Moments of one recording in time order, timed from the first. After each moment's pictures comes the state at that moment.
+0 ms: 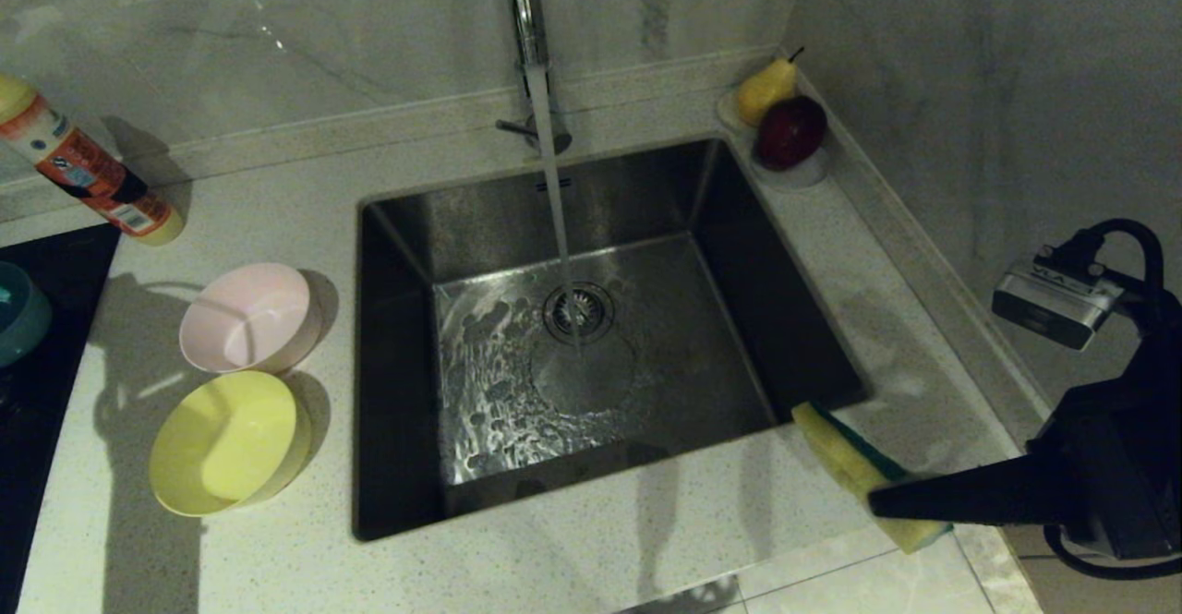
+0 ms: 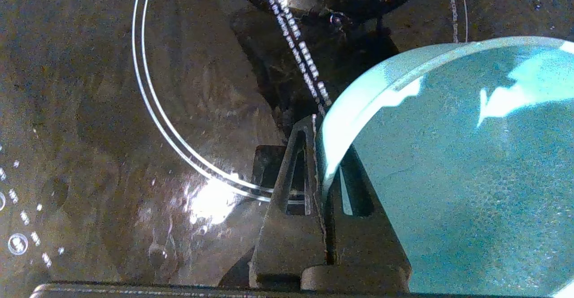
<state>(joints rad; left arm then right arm) 0.75 1.96 -1.65 0.36 0.11 -0.72 0.52 1.27 -1.03 0.38 0.58 0.51</state>
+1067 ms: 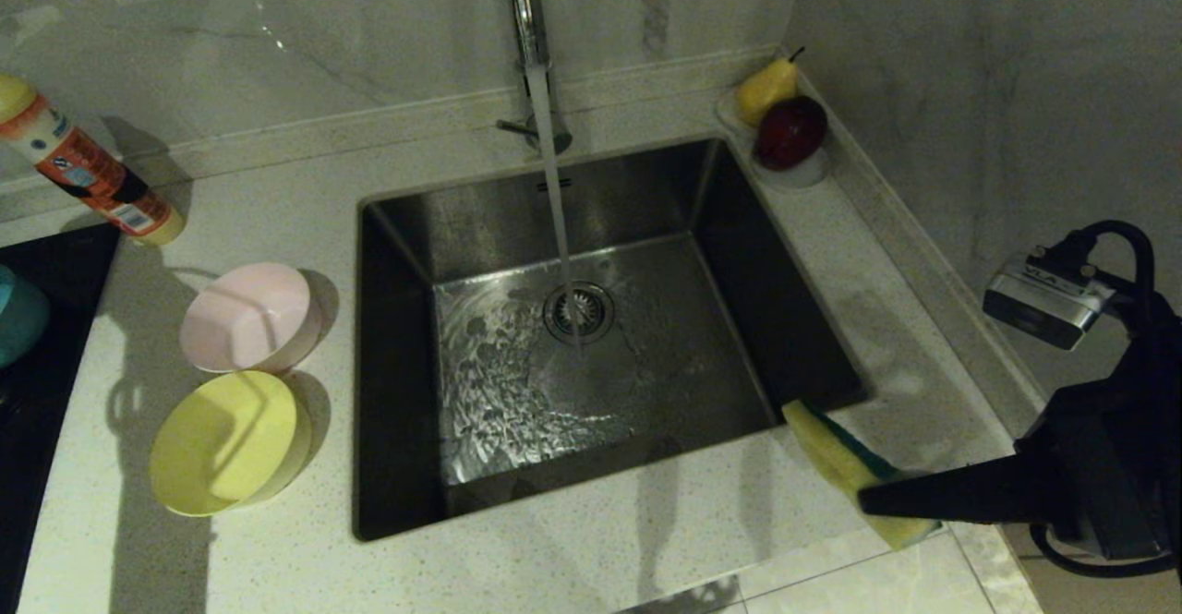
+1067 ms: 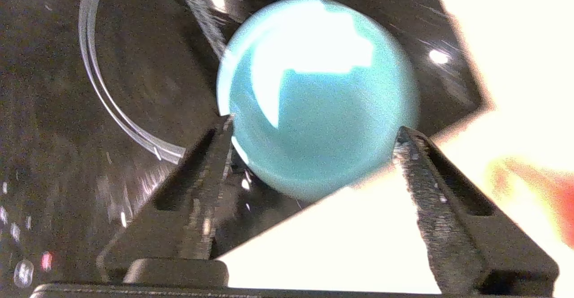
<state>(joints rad) 0.75 1.86 -1.82 0.51 -0.02 -0.75 0.52 1.27 -1.00 0.33 0.59 0.51</state>
